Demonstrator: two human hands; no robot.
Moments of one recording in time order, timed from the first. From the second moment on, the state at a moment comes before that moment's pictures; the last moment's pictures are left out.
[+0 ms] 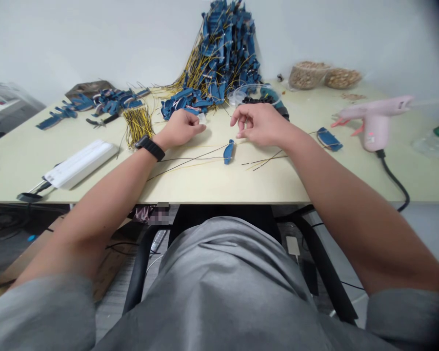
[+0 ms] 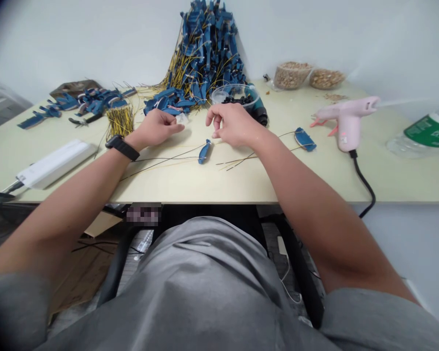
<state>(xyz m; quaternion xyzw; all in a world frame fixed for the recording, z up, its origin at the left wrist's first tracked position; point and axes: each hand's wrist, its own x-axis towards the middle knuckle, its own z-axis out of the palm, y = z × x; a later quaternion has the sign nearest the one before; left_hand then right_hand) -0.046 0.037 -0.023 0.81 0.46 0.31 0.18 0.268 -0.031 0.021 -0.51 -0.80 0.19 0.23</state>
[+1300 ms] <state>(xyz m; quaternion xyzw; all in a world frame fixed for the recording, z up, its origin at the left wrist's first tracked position) -0.015 -0.006 -0.017 0.91 0.29 0.17 0.24 0.274 -0.034 0.022 -0.51 -0.82 0.17 0.22</state>
